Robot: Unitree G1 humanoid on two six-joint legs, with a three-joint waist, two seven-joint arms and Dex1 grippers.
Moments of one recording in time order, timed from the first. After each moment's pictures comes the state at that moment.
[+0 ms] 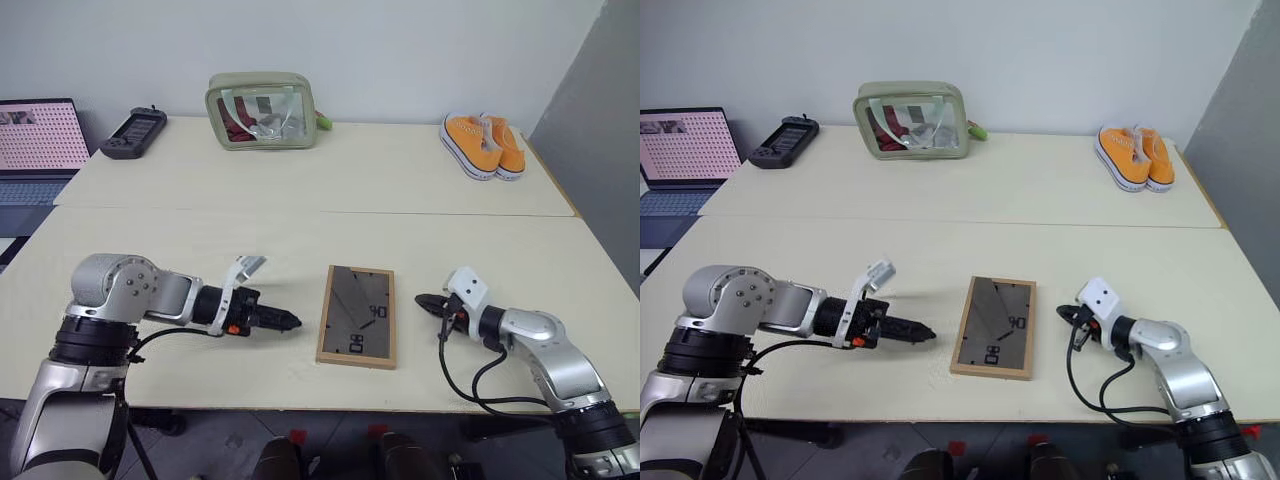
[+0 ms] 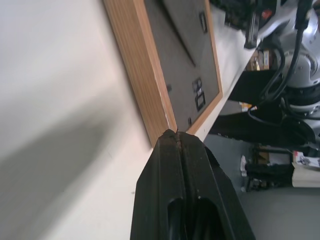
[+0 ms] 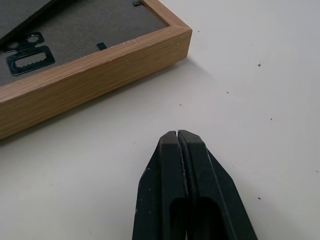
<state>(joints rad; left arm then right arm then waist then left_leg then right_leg) -0.64 0.79 -0.08 0.09 -1.10 1.61 -0.70 -0.23 -0.56 0.10 -0.03 0.17 0.32 0.77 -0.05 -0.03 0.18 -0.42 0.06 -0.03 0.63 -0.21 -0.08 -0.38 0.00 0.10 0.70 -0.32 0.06</state>
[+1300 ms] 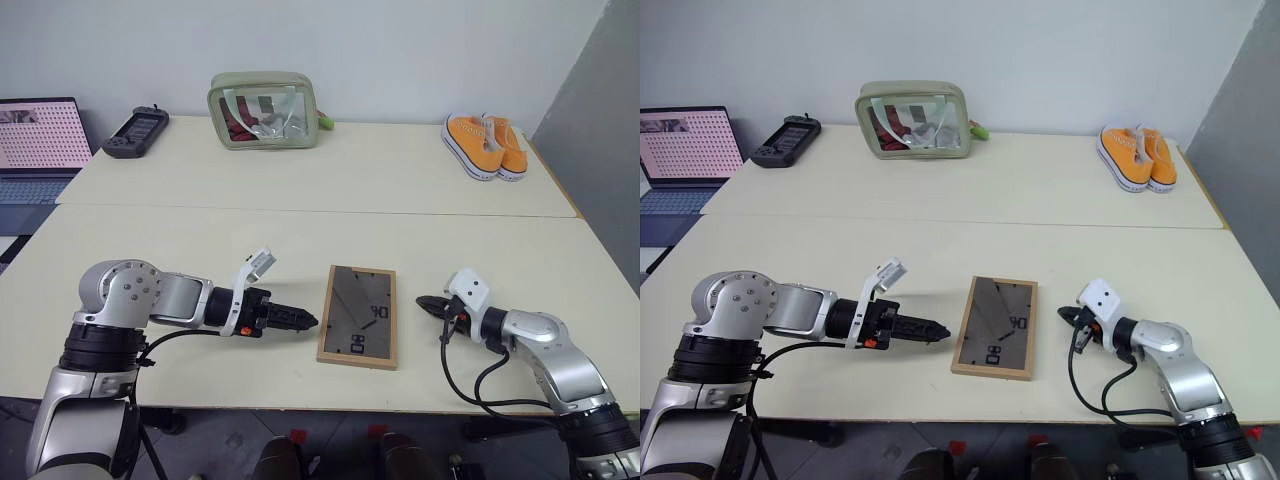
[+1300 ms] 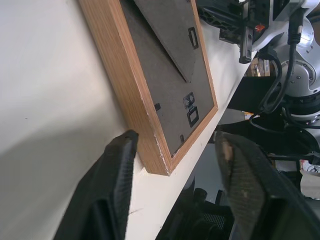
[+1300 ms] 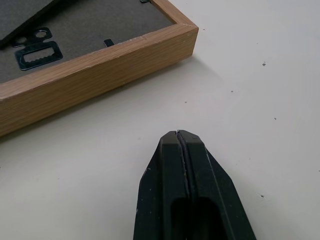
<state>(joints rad) -0.61 0.72 0.01 0.06 -1.18 1.61 -0.53 -0.21 -0.59 0.10 -0.06 0.17 0.32 0.79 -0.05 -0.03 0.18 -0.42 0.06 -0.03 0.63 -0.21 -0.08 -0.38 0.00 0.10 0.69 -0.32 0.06</state>
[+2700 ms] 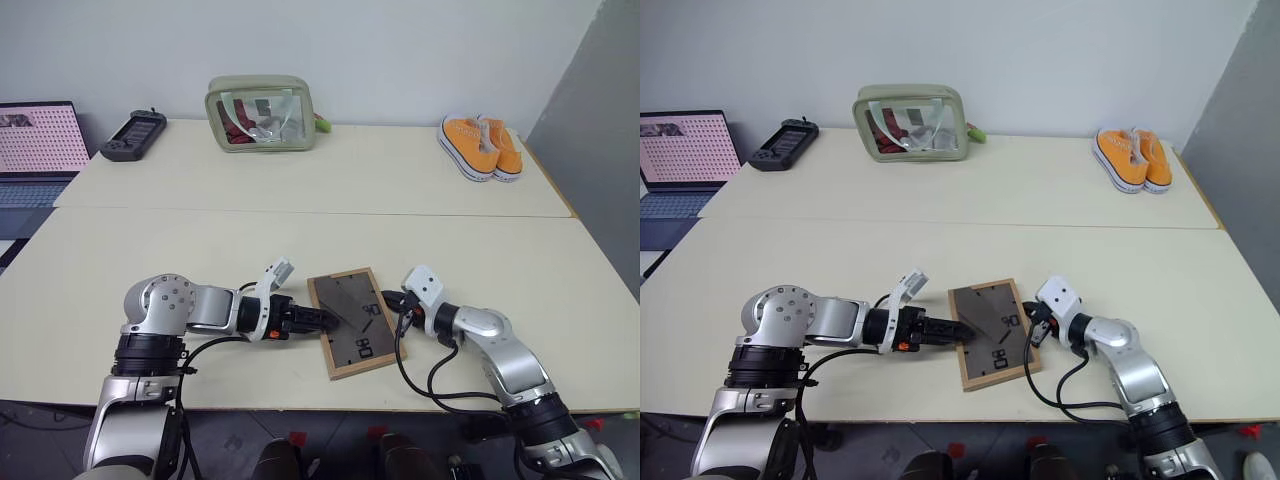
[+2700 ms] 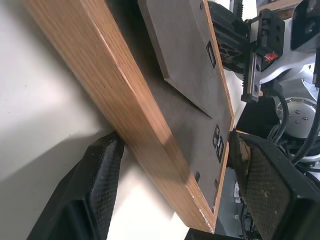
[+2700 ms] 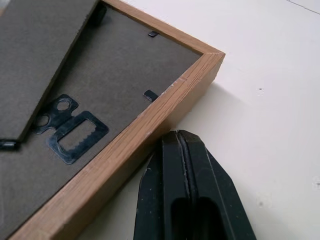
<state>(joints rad) -0.60 0.50 0.09 0.13 -1.08 1.61 -0.39 -0.31 -0.44 0.21 -0.01 0.08 0.32 0.73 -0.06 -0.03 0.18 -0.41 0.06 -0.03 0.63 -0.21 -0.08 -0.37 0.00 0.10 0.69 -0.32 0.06</state>
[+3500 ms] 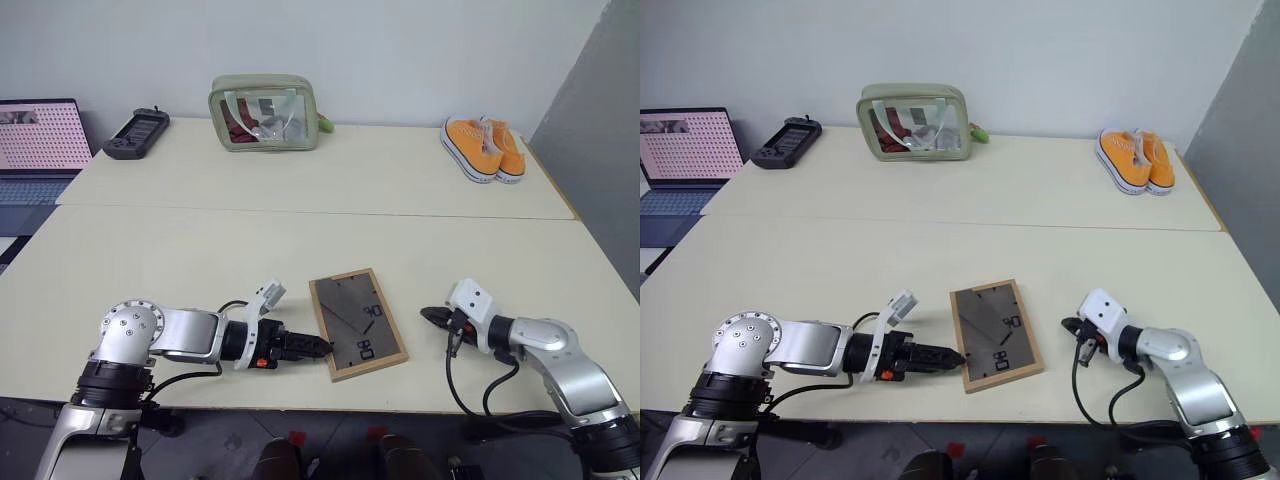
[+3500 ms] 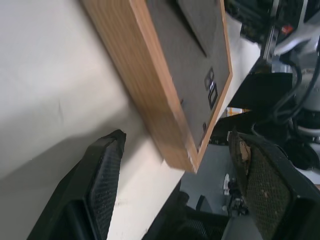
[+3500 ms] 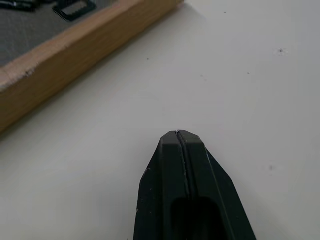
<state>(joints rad) -0.44 0.68 -0.02 0.08 -1.75 1.50 0.09 -0.15 -0.61 0.11 -0.19 0.12 0.40 0.82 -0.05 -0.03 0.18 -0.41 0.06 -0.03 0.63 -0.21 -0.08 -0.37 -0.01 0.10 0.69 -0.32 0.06</state>
